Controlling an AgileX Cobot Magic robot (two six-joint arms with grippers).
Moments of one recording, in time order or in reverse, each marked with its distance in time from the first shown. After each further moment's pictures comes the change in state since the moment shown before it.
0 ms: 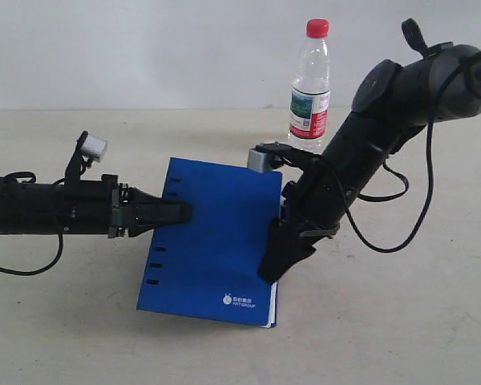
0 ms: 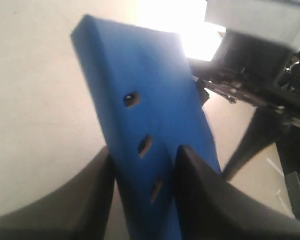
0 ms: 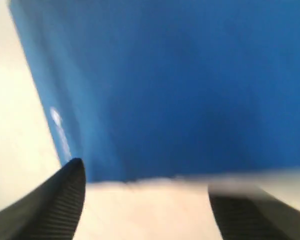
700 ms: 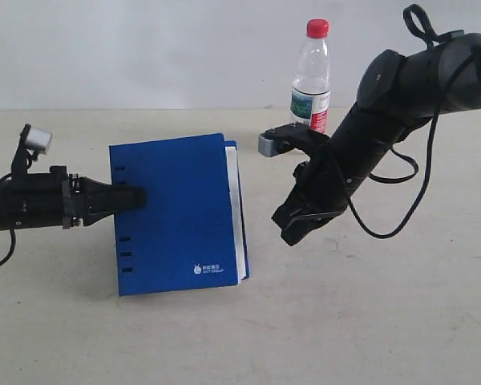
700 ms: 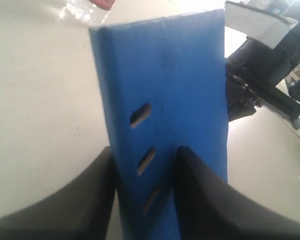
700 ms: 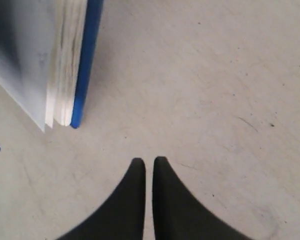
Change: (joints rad) left arm 0.160 -0.054 0.050 0.016 0.010 0.059; right arm 0.000 -0.034 0.002 -0.110 -0.216 0.201
